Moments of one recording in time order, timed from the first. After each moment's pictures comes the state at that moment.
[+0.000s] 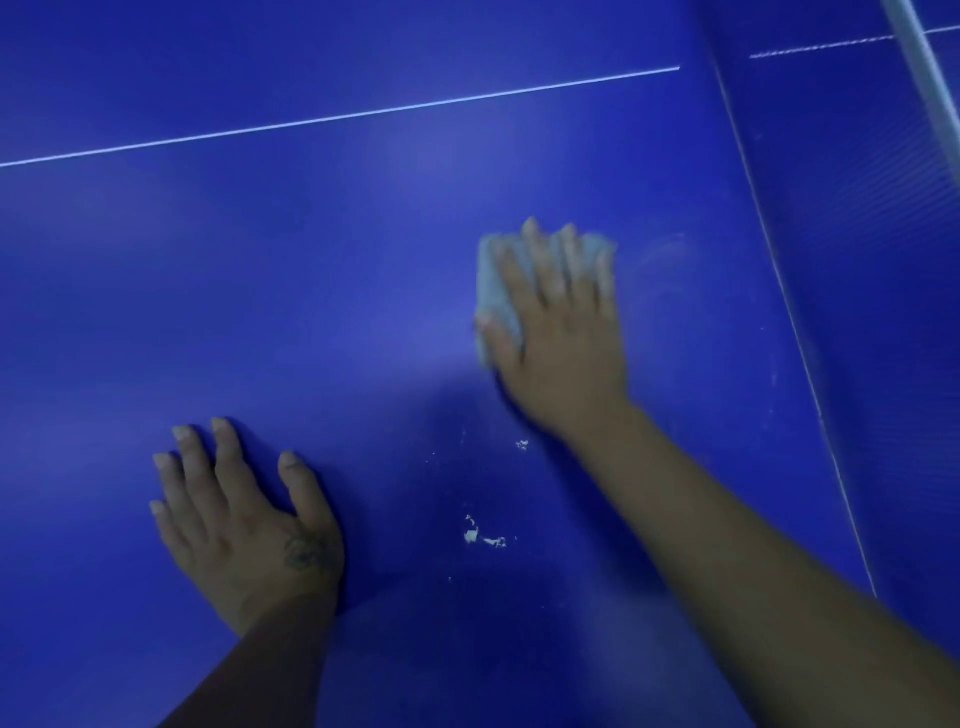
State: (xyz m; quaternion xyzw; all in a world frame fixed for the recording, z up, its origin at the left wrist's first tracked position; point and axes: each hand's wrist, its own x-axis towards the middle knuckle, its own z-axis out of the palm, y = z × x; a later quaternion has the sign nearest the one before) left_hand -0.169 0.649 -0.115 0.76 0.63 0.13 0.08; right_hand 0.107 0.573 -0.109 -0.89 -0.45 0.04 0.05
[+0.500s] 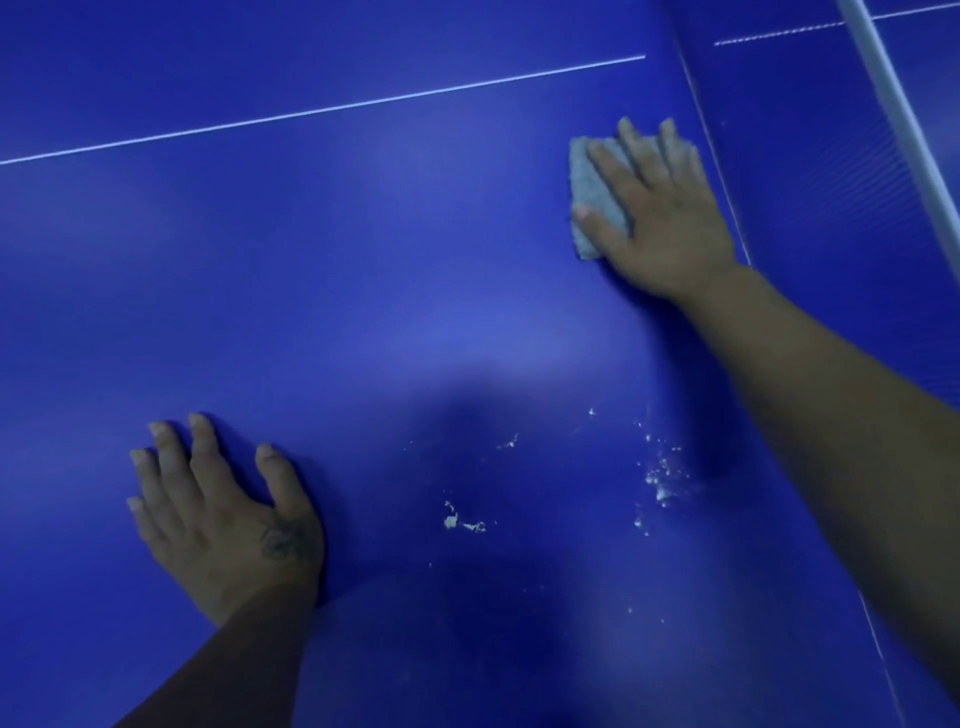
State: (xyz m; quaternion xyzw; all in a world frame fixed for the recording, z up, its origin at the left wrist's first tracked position) left_hand -0.169 0.648 -0.117 0.75 0.64 0.14 0.08; right_hand 0.255 0.542 -0.101 -0.90 -0.43 0.08 0.05
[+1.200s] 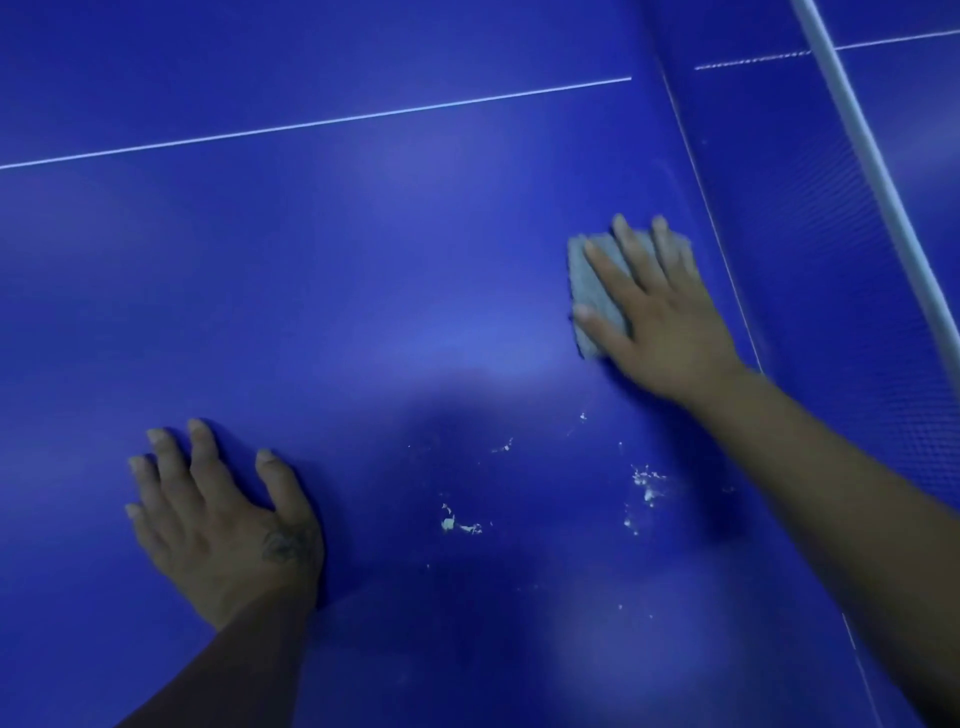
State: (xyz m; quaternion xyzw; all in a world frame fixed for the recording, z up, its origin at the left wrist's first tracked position) left_hand -0.171 0.648 -0.119 0.76 0.63 0.14 0.08; right_hand 0.196 0.482 -0.095 -0.88 -0.47 0.08 0.04
